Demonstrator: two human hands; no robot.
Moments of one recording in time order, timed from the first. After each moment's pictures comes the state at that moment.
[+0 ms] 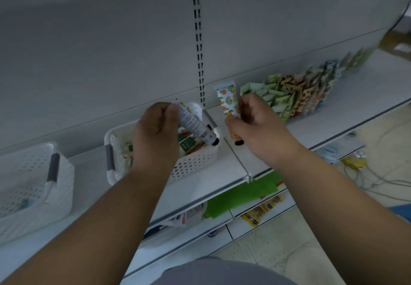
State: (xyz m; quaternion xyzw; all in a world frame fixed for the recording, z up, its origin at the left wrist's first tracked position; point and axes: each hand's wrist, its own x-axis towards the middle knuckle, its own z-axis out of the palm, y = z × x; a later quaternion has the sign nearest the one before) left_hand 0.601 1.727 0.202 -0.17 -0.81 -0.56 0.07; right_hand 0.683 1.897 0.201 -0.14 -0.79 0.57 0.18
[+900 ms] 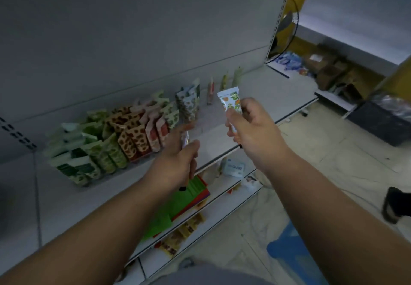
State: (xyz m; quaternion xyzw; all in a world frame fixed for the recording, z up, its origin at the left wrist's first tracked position) left_hand 0.730 2.125 0.155 -0.22 -0.69 -0.62 -0.32; right_hand 0.822 2.271 0.195 -0.27 -0.75 0.55 0.25
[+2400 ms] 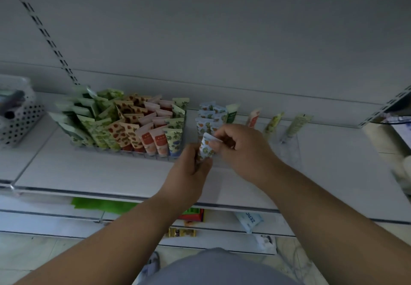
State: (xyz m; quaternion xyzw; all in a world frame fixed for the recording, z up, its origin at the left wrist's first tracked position) left_hand 0.723 2.247 0.100 -0.07 -0.83 -0.56 -0.05; right_hand 0.702 2.402 0.160 0.11 -0.91 0.40 0.03
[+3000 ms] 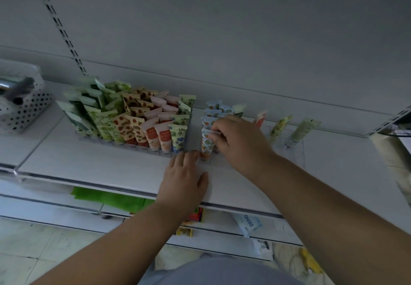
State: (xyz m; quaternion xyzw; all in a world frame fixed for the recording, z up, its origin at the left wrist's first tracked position) left_hand 0.729 2.242 0.065 -0.09 -0.95 -0.28 0.07; right_hand 0.677 2.393 0.157 0.21 -0.95 0.21 0.09
